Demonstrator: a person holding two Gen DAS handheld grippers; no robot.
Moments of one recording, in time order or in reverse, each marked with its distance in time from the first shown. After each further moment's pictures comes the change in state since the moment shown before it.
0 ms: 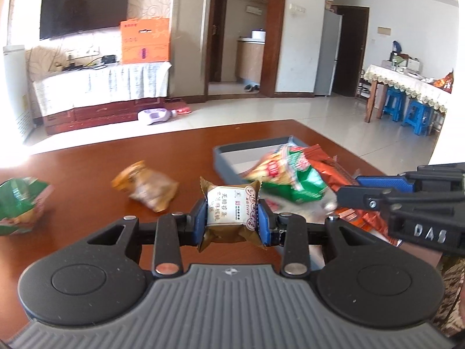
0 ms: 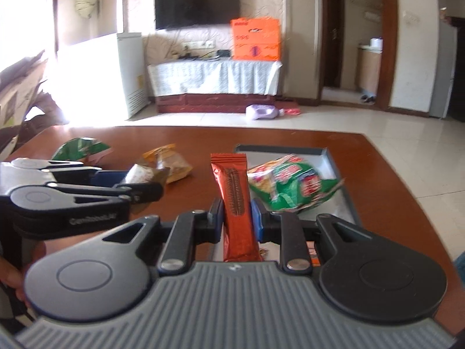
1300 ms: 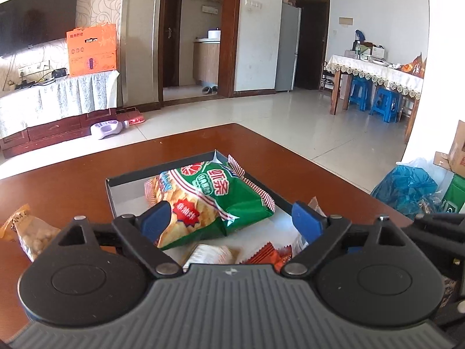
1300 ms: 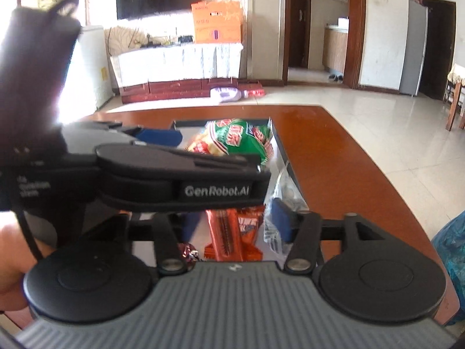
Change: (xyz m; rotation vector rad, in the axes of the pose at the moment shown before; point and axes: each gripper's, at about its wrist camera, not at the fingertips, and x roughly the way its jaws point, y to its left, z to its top) left arm 0.126 -0.098 0.034 0.092 -0.006 -0.135; right arm 0.027 -0.051 -0.028 0.062 0.058 -0.100
